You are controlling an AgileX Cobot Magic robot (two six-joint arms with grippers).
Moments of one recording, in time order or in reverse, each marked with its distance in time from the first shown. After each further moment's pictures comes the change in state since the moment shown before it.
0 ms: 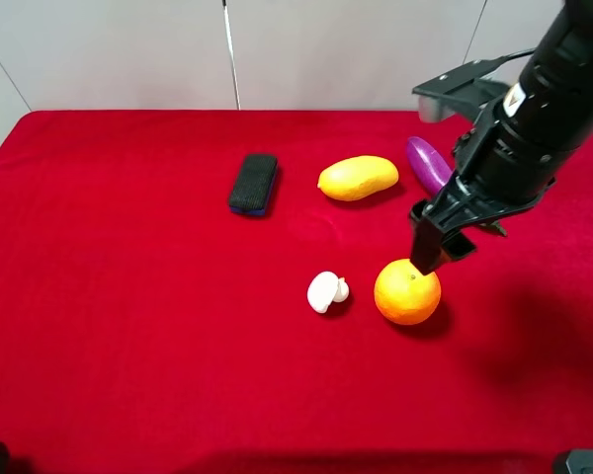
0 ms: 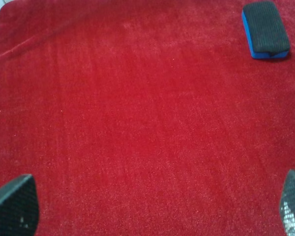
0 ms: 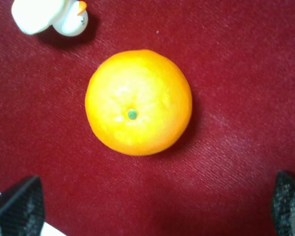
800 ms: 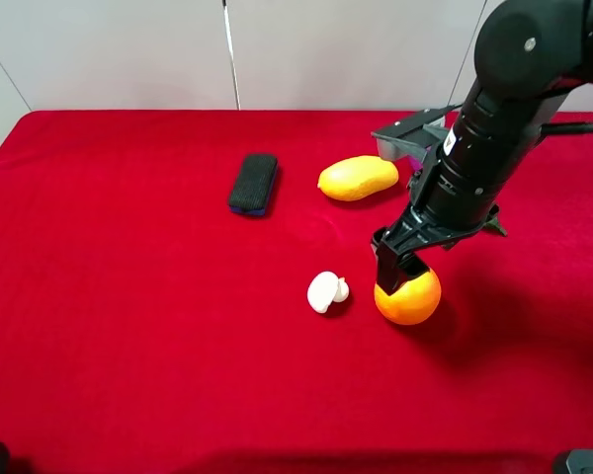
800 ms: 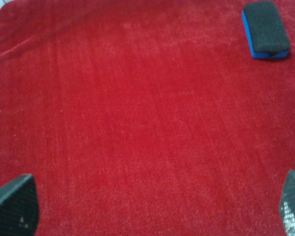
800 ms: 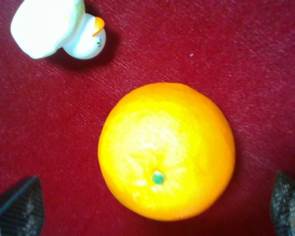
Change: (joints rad) left arm 0.000 0.000 0.000 0.000 0.000 0.000; right arm 0.001 0.174 0.018 0.087 -0.131 -0.071
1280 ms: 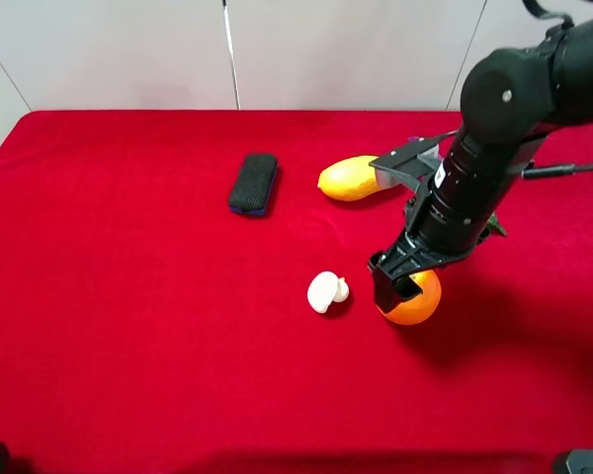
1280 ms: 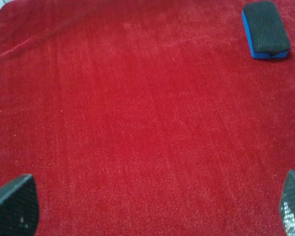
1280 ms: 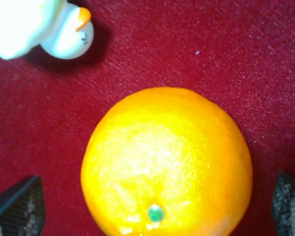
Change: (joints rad) left arm 0.000 0.000 0.000 0.000 0.000 0.000; right arm 0.000 0.056 0.083 0.003 -0.136 -0.003
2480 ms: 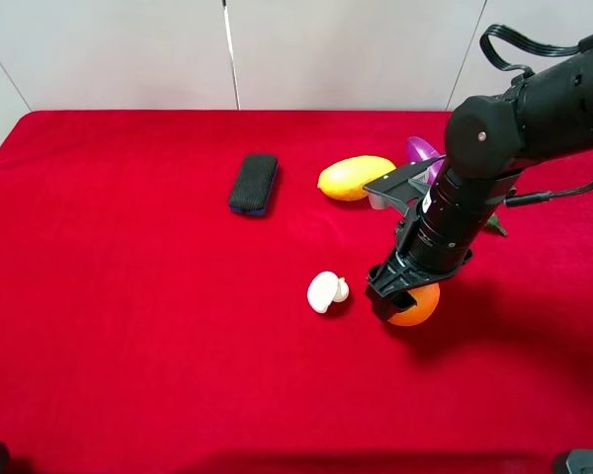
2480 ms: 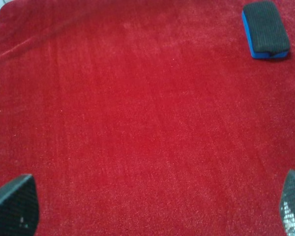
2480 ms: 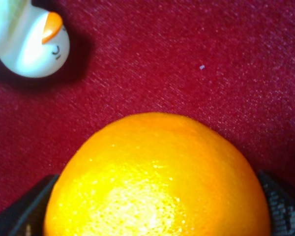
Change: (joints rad) left arm 0.000 0.000 0.000 0.000 0.000 0.000; right arm 0.000 0.084 0.034 0.021 -0.116 -0.019
